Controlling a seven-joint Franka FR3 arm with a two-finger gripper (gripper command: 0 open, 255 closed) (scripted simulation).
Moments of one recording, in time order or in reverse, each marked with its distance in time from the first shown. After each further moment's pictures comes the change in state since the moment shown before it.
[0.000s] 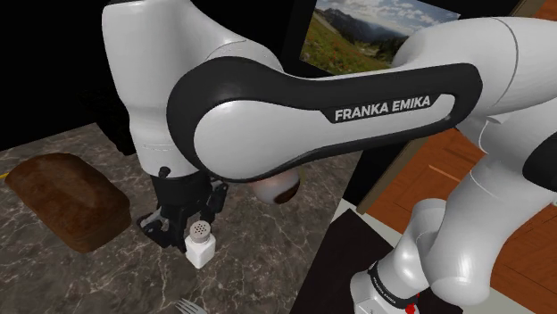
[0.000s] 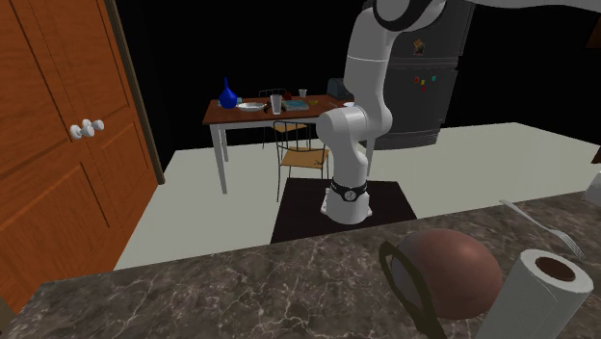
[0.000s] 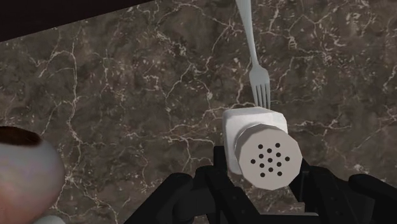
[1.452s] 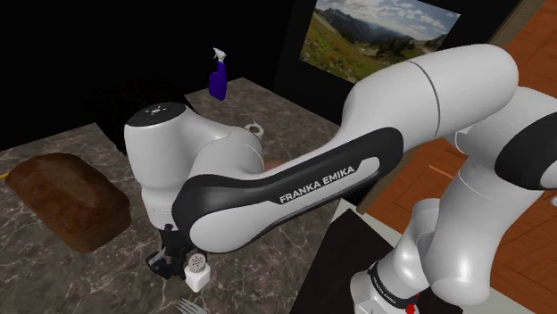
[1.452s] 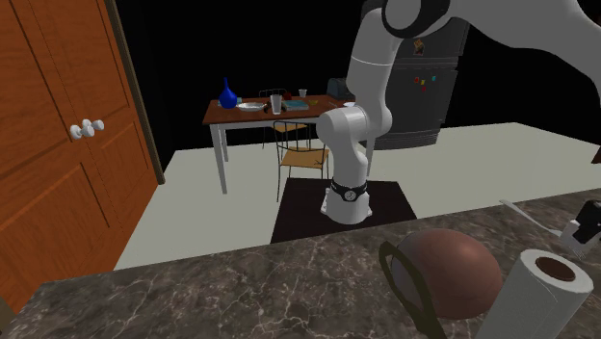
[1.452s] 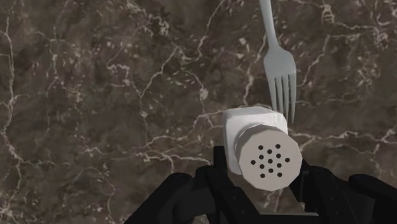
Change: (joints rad) arm 0.010 0.094 -0.006 -0.189 -0.032 0.277 0.001
